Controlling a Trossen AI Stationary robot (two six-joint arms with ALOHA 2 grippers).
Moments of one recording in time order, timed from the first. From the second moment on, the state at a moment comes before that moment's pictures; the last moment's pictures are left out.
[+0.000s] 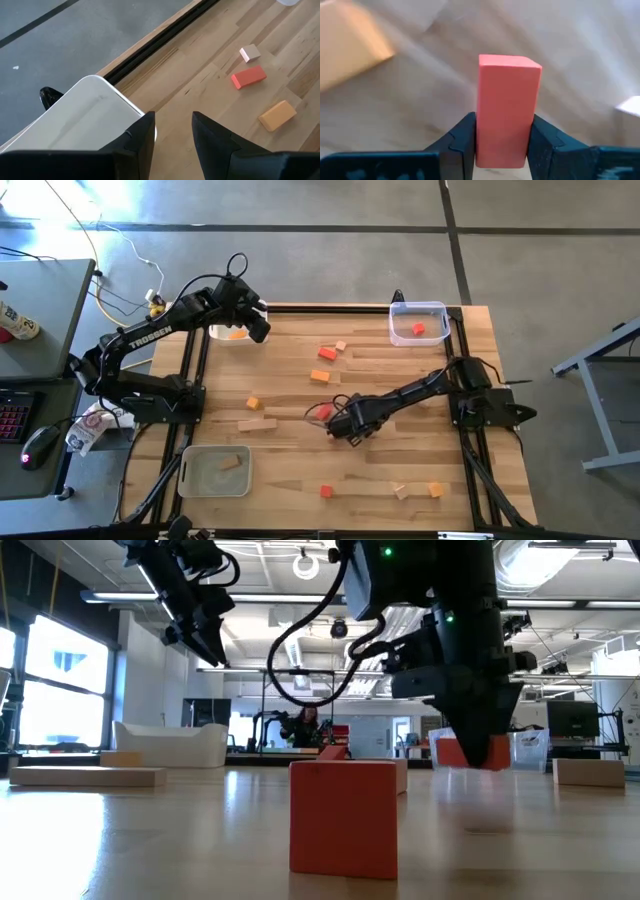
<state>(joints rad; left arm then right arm) 0.82 1.22 1.03 -0.68 -0.06 -0.08 0.24 2.01 1.42 -1.19 0.14 1.14</state>
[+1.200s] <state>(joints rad) 0.74 1.22 1.03 -0.50 -0.04 0.03 -0.43 1.76 1.43 -1.40 0.53 0.65</state>
